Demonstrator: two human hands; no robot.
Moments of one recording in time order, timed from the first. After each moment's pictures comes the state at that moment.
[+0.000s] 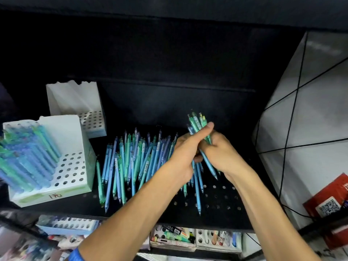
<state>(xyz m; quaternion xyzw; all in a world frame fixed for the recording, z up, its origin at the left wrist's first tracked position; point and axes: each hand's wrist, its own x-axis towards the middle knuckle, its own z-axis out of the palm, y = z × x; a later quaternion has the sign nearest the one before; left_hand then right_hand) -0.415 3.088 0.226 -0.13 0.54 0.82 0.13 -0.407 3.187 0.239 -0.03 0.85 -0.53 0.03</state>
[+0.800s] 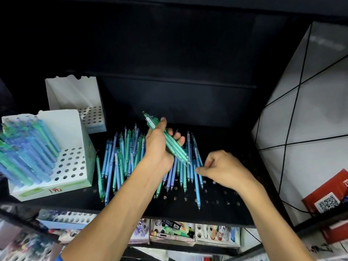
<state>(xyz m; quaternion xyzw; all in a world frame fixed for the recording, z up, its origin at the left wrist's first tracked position) -0.424 3.045 0.225 -0.21 0.36 0.91 0.00 -0.389 3.210 0.212 0.01 0.96 -0.26 0.12</state>
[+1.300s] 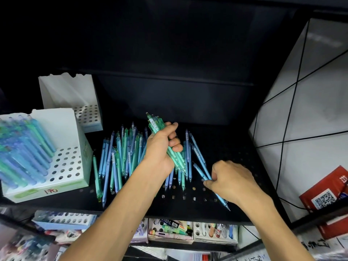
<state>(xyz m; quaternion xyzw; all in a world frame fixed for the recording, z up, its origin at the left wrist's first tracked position) -0.416 3.047 0.223 -0.18 0.36 0.91 0.06 -0.361 3.210 0.213 -0.01 0.99 -0.05 0.10</state>
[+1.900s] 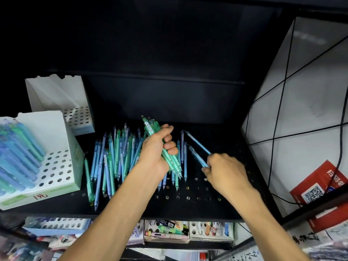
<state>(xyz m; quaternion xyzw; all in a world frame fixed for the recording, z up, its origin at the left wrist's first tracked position) -0.411 3.053 0.221 -0.18 0.36 0.91 0.08 -0.369 3.215 0.205 0.00 1.00 -0.06 -0.02</state>
